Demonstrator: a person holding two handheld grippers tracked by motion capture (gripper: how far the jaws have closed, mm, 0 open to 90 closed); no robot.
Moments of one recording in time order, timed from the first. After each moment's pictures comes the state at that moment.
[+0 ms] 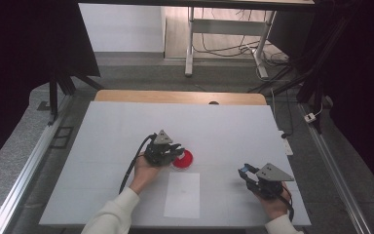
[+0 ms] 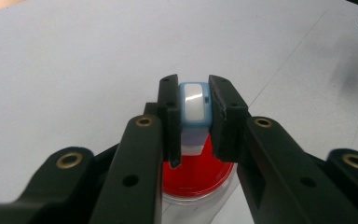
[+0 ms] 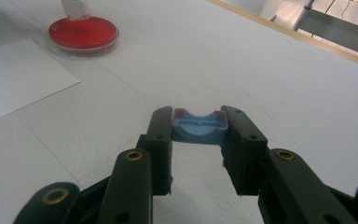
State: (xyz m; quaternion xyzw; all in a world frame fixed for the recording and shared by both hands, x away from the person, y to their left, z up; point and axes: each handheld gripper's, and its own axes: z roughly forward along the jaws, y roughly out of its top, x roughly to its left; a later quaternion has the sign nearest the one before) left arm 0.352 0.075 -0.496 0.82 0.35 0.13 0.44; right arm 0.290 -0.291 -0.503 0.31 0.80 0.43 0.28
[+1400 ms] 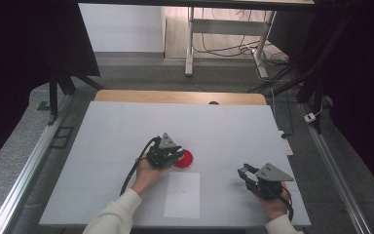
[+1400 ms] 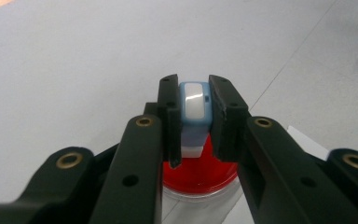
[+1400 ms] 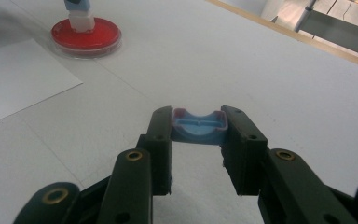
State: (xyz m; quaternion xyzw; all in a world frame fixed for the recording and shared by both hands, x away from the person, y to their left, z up) left arm 0.351 0.067 -0.506 0.83 0.34 0.15 0.42; right arm 0.289 -0.290 -0.503 0.30 0.80 0.43 0.28
